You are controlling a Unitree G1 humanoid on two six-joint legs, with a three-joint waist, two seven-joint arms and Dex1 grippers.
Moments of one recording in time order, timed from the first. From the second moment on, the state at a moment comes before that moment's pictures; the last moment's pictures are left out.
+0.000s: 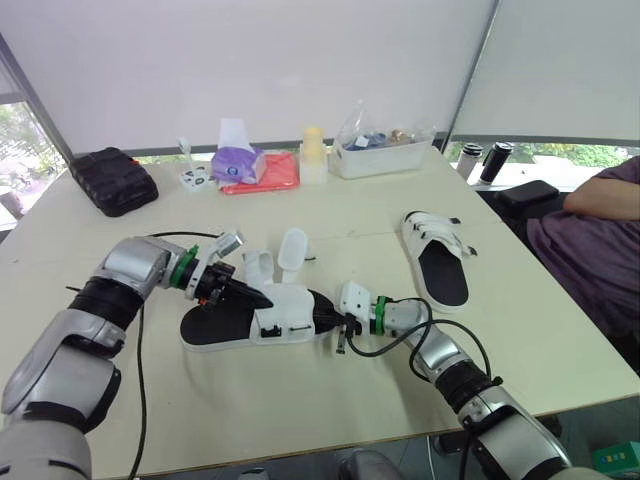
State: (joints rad) left arm -0.91 0.77 -0.48 0.54 -0.48 0.75 -1.61; right arm -0.56 -0.30 0.42 0.59 0.06 -0.31 0.90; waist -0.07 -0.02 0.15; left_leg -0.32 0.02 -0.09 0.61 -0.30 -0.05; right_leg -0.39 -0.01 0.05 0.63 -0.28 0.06
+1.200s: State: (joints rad) left arm -0.72 0.84 -0.34 0.18 -0.39 0.64 -1.52; right arm -0.55 -0.29 0.41 0.59 0.06 -0.31 0.88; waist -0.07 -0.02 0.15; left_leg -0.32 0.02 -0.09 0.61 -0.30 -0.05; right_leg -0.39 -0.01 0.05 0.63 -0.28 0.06
